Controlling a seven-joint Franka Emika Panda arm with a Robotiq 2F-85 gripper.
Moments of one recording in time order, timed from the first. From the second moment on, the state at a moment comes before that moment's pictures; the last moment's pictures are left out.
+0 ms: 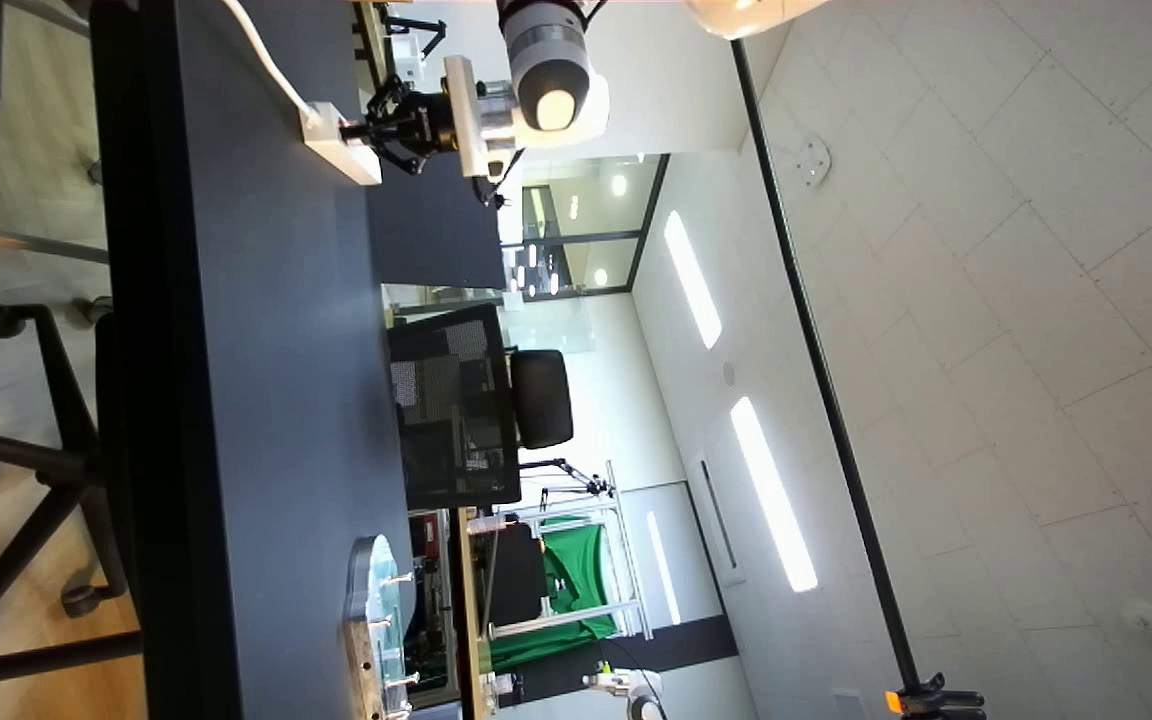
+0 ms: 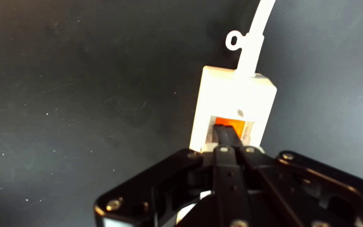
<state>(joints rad) -0.15 0.60 0.09 -2.00 -0.10 2.69 -0.48</state>
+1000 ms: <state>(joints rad) -0.31 0.62 0.21 -1.96 0.17 2.58 -0.65</state>
